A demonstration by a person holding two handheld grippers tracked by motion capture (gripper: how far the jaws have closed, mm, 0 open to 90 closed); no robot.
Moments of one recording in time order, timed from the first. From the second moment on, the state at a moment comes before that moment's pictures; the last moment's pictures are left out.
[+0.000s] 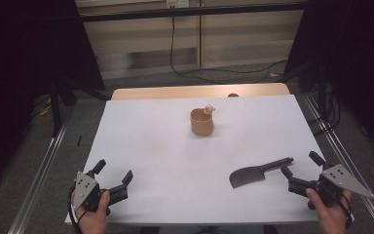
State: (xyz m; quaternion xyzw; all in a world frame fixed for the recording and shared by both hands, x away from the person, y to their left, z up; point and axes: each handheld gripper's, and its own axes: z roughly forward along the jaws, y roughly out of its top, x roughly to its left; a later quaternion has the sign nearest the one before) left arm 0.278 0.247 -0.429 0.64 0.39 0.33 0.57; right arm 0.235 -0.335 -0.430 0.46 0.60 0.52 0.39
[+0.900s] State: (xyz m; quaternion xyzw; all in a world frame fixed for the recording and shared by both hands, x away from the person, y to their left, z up) left arm 0.278 0.246 -0.429 0.65 0.38 0.33 0.57; right arm 0.268 -0.329 -0.420 0.46 0.60 0.53 0.39
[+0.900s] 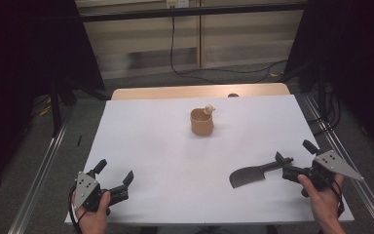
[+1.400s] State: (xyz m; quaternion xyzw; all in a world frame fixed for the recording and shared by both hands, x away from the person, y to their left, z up) left arm 0.278 0.244 -0.429 0.65 0.38 0.33 0.57; right arm 0.294 -0.329 -0.414 0.45 0.60 0.53 0.38
